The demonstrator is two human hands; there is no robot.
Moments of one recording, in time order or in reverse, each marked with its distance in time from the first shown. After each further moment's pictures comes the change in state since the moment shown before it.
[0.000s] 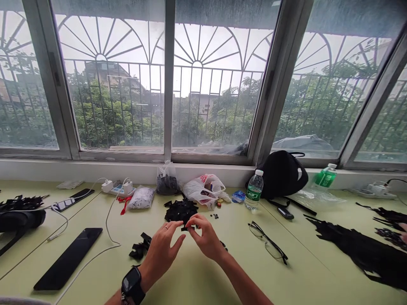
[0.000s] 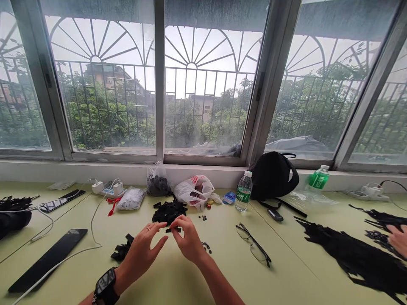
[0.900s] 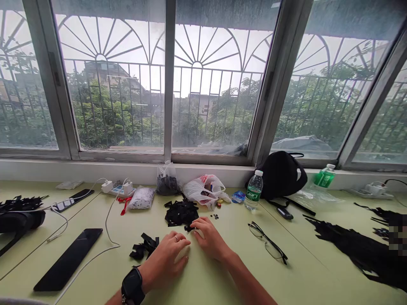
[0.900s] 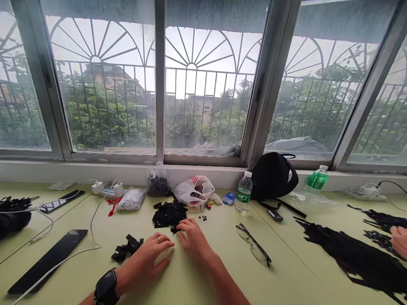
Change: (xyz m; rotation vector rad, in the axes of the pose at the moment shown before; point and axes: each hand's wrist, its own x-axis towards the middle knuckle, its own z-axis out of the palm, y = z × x) left_hand -0.011 0.001 -0.001 0.009 -0.369 0.126; right_hand -0.007 0.036 -0.012 -0.254 -0.145 0.006
